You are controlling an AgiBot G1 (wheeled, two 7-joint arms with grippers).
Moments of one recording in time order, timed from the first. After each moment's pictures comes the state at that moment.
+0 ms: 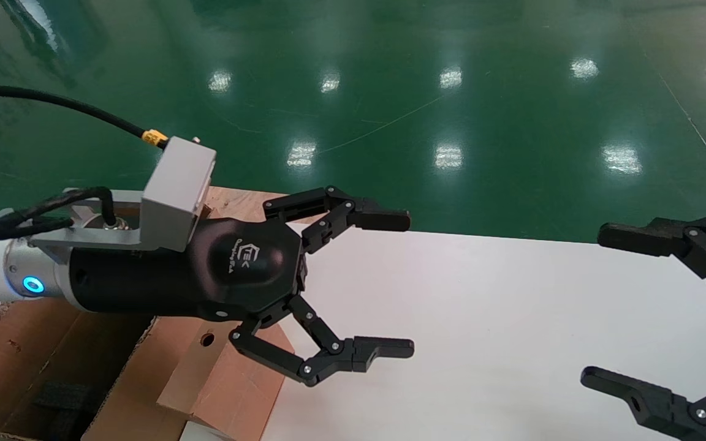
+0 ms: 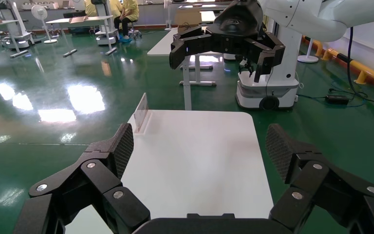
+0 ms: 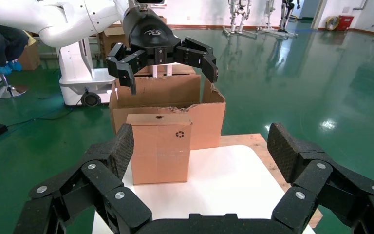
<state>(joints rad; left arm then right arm) -1.08 0.61 0.28 -1.28 0.73 1.50 -0.19 1.08 -0.60 -0.31 1.28 -0.71 -1.49 0.17</state>
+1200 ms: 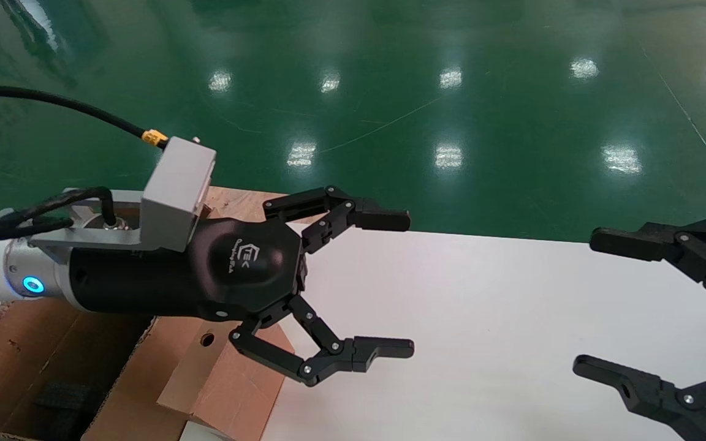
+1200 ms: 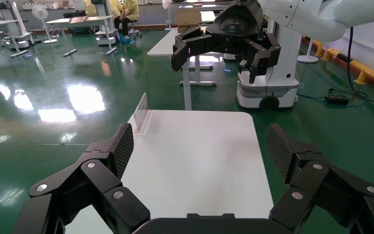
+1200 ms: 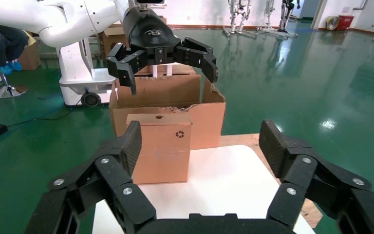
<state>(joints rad) -1.10 0.60 0.29 -1.30 0.78 1.47 -0.20 1.08 -0.60 -0.31 1.28 -0.71 -1.49 0.17</state>
